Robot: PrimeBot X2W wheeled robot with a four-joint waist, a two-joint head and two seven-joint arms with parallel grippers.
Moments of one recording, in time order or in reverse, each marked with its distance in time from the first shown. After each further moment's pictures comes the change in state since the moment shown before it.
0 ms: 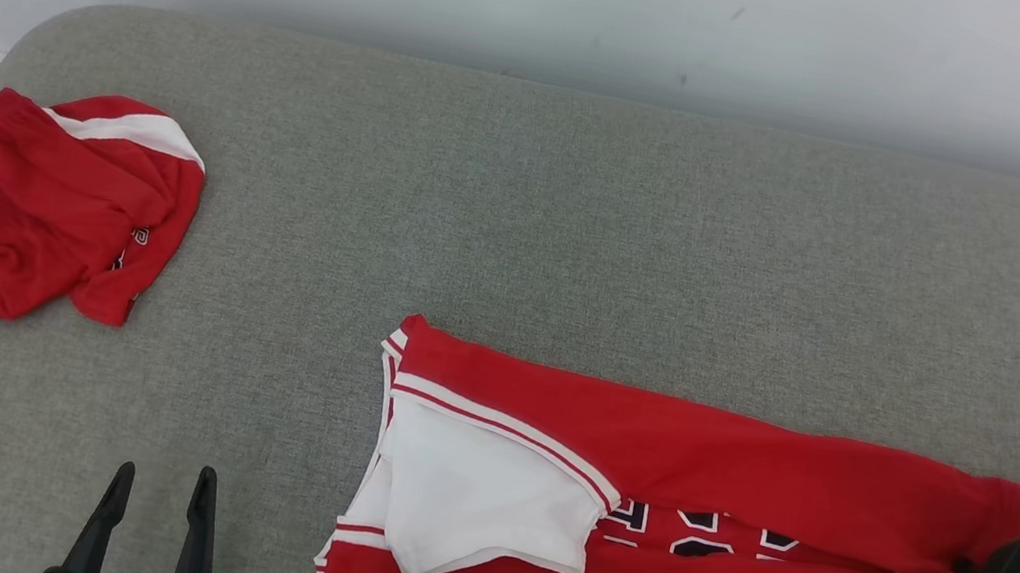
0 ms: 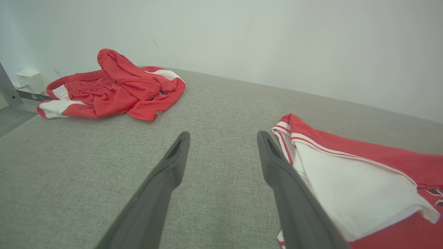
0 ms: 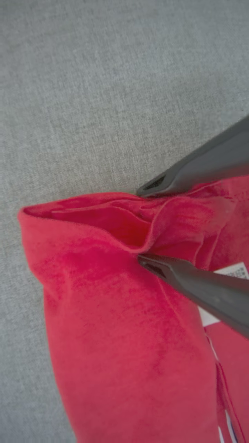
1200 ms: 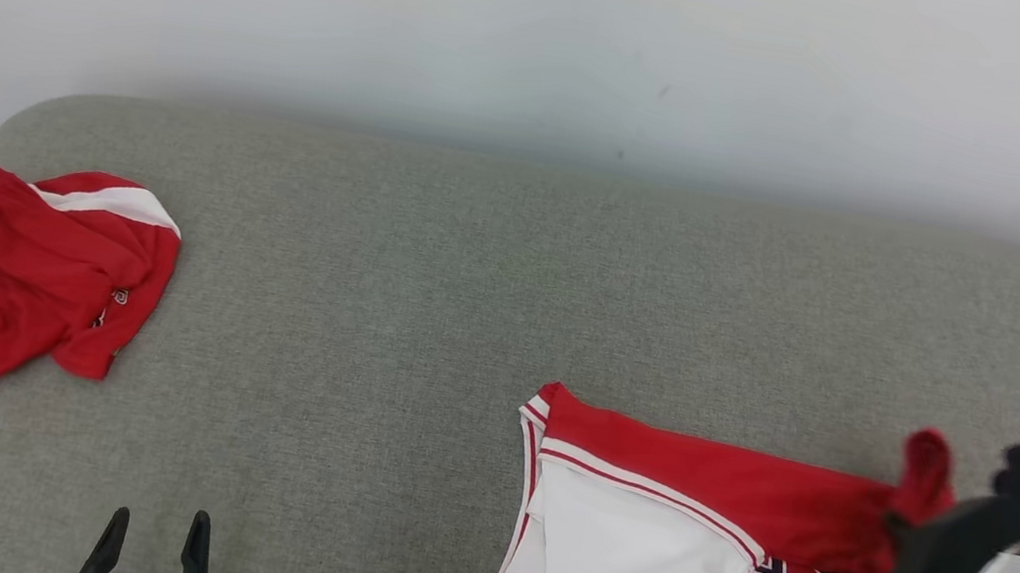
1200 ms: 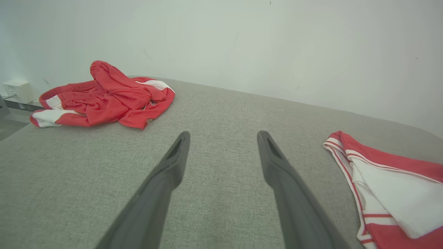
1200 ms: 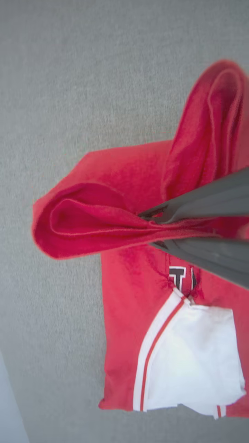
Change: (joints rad) left arm 0.054 -0.001 0.006 0.010 -0.001 0.000 0.000; right arm 0.109 0.015 0.171 -0.309 0.114 0.003 0.056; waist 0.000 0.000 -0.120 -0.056
